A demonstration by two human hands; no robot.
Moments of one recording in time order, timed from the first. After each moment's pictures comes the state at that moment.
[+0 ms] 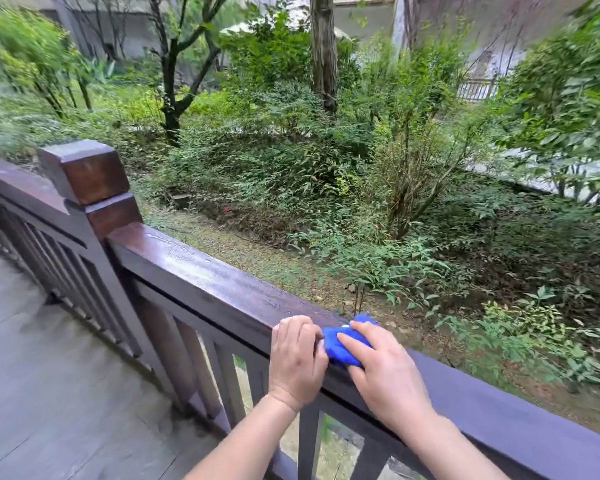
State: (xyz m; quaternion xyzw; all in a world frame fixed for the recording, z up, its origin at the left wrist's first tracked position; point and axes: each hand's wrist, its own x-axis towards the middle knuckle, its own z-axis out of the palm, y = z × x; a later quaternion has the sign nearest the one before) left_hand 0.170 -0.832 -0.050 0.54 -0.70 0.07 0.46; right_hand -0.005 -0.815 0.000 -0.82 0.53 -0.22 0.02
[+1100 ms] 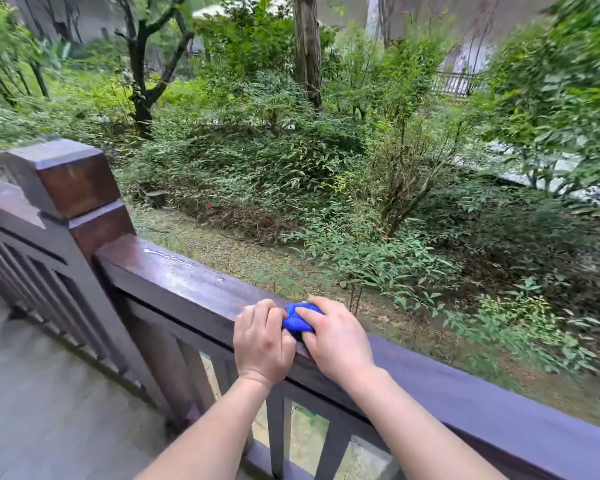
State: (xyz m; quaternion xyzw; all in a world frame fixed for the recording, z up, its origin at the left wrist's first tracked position) left_hand 0.293 -0.902 -0.046 0.59 -0.68 0.12 0.42; right_hand 0.145 -0.894 0.018 -0.81 0.55 -0.20 0.03
